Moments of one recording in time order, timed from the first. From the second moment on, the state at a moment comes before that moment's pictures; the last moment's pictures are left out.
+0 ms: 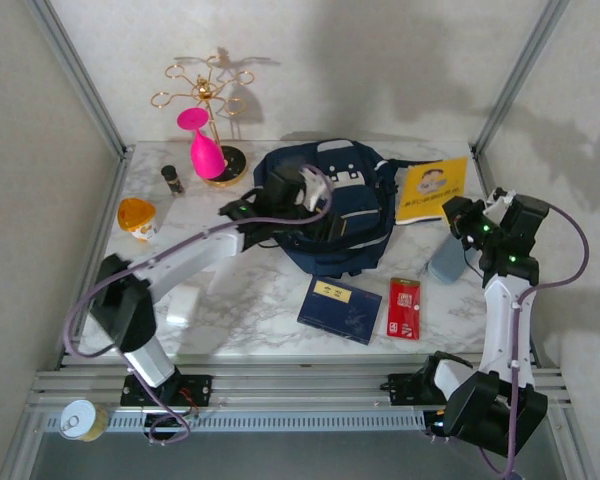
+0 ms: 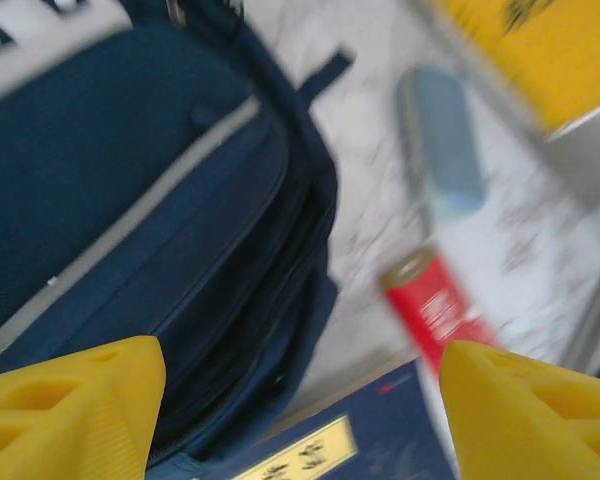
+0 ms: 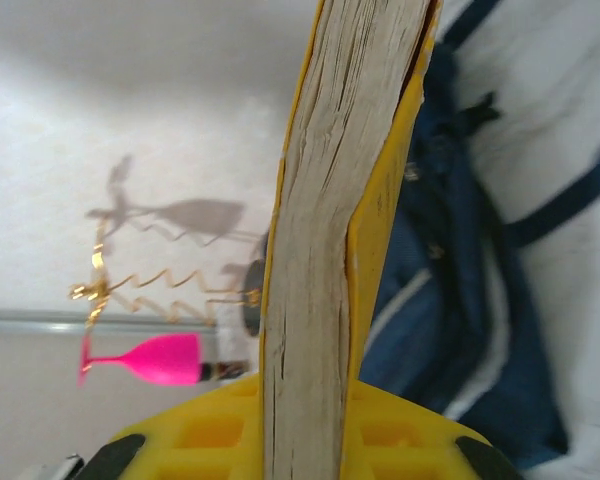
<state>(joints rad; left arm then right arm) -0.73 1.73 1.44 -0.39 0.26 -0.25 -0.34 1.02 0.90 -0.39 -0.71 0.84</state>
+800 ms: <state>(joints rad) -0.81 2.29 1.98 -0.68 0.19 0.08 -0.37 1.05 0.79 -0.43 -0.67 0.75</state>
